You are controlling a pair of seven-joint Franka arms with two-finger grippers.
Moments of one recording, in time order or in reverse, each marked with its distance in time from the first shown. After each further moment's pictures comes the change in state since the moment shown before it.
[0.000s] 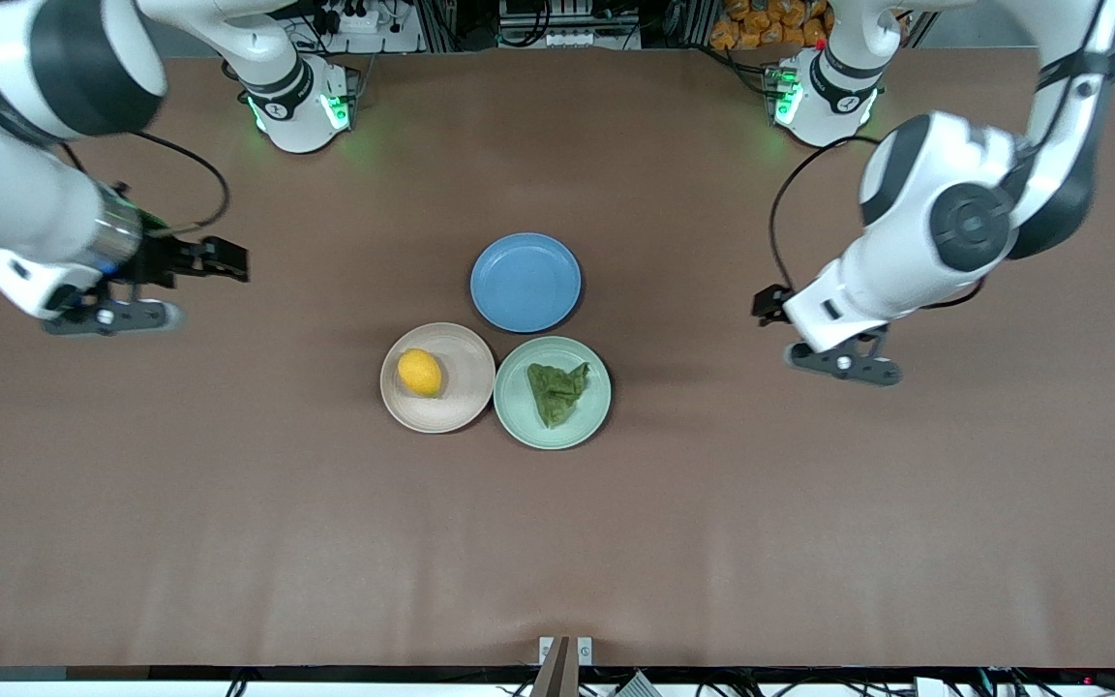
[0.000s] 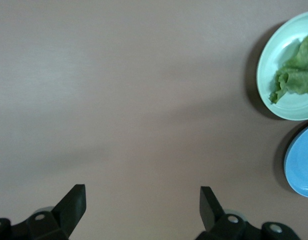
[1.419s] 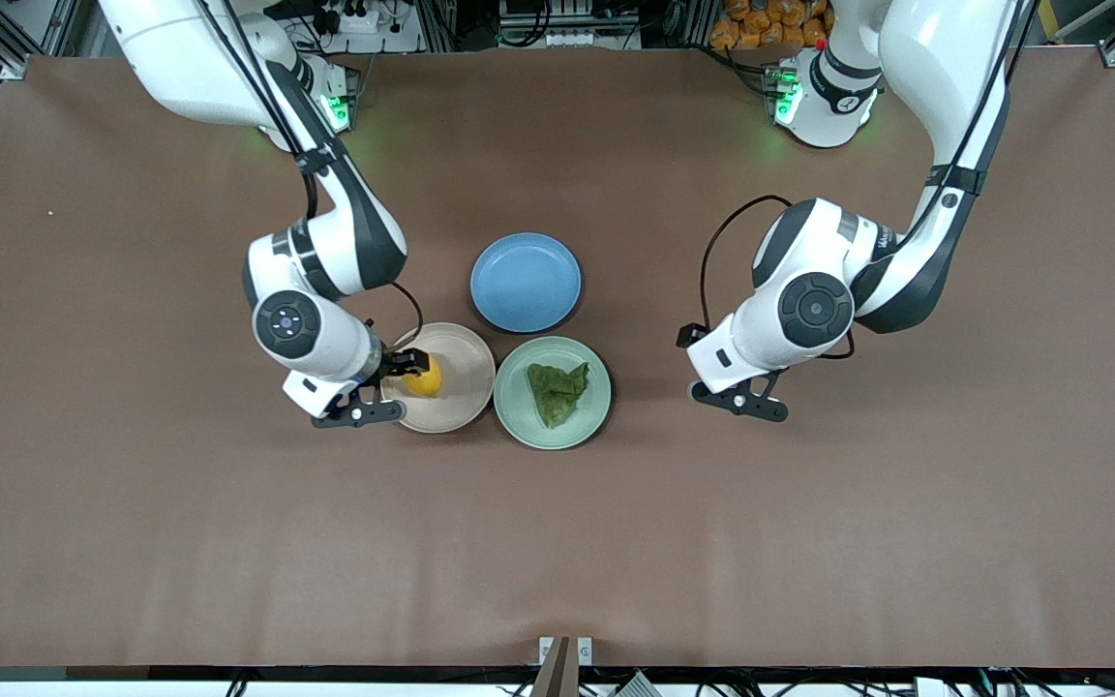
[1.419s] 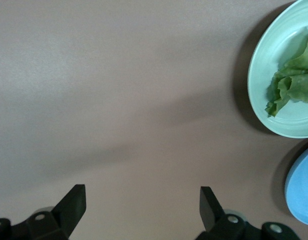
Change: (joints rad) left arm -0.111 0.241 -0.003 0.119 0.043 0.060 -0.082; right arm 0.222 0.402 -0.001 -0.102 0.023 0.580 0.124
